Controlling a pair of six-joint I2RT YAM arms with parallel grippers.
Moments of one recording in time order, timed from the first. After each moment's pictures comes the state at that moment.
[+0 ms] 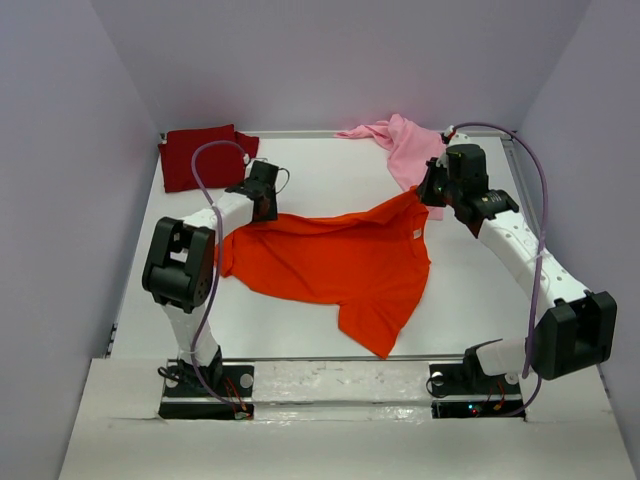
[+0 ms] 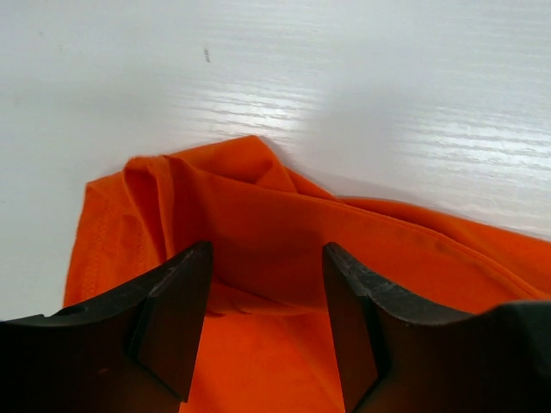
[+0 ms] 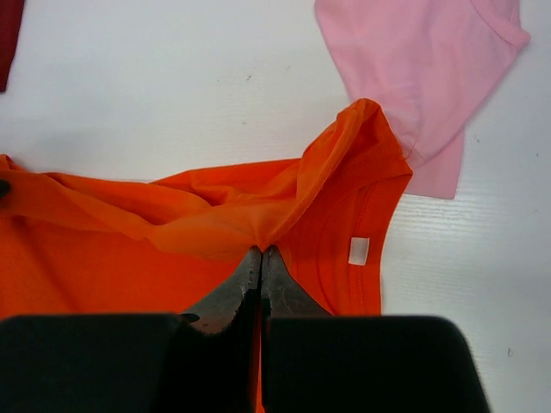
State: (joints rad) left arm -0.34 1.84 1.23 -0.35 -0.37 -0.32; right arm 0.27 1.36 1.19 -0.39 0.04 0.33
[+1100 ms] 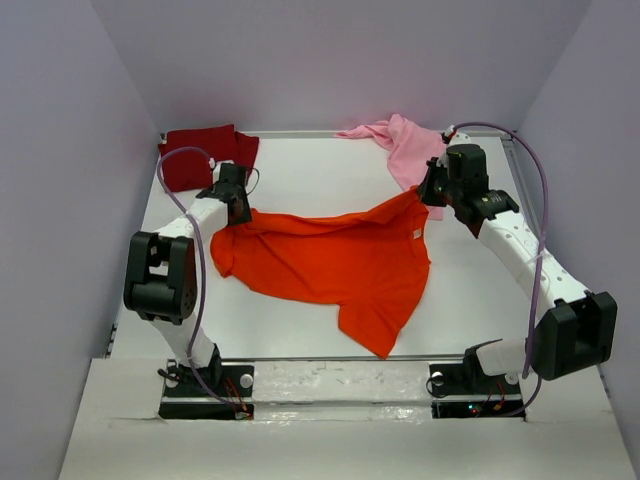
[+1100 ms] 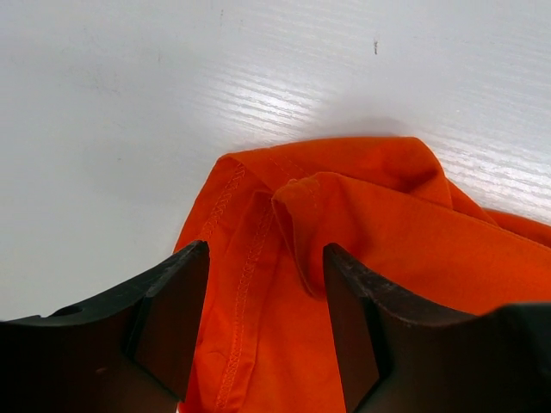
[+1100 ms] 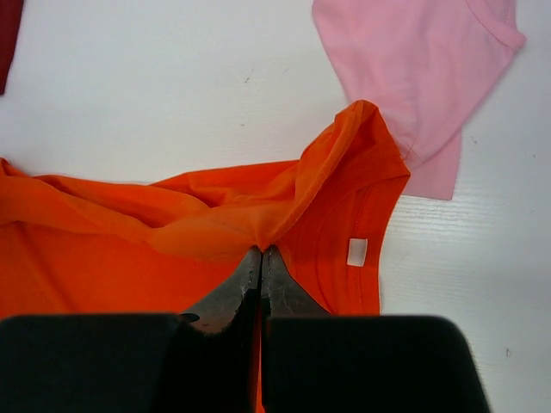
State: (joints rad) left arm -0.19 1.71 1.13 -0.37 -0.39 -0.33; right arm 0.27 1.36 1.19 -0.39 0.05 0.33
